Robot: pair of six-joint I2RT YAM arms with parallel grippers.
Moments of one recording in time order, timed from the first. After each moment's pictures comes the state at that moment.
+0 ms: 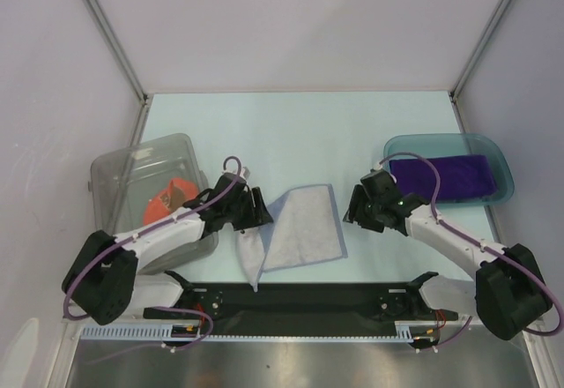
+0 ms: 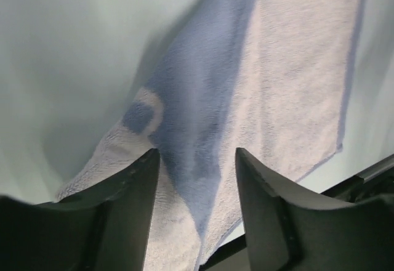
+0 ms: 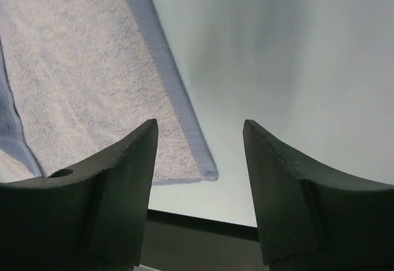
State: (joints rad) left arm -0.59 1.28 0.57 -0.20 0.13 -0.74; right arm 0.51 1.19 0.66 -0.48 0.04 0.76
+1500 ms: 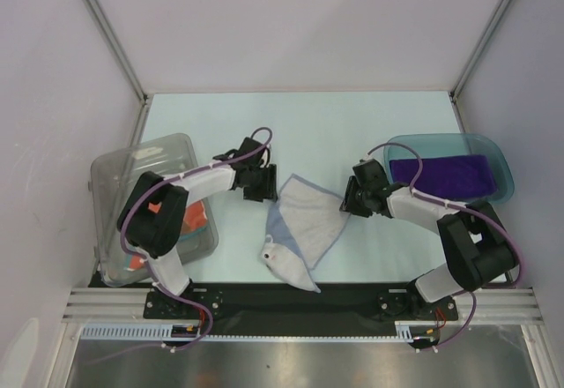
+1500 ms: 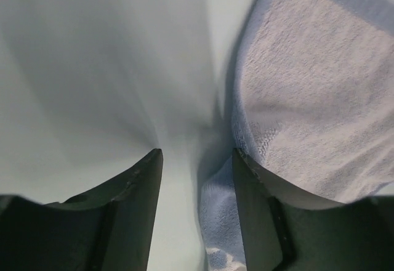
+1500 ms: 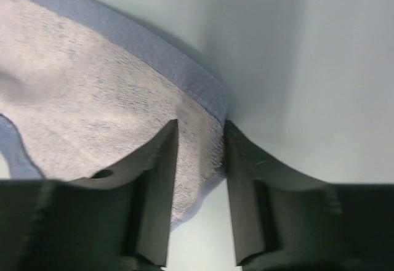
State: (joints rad) left arm -0.52 1.75 1.04 -0.38 0.14 -0.46; right arm 0.47 1.49 0.71 -0.23 0.03 0.69
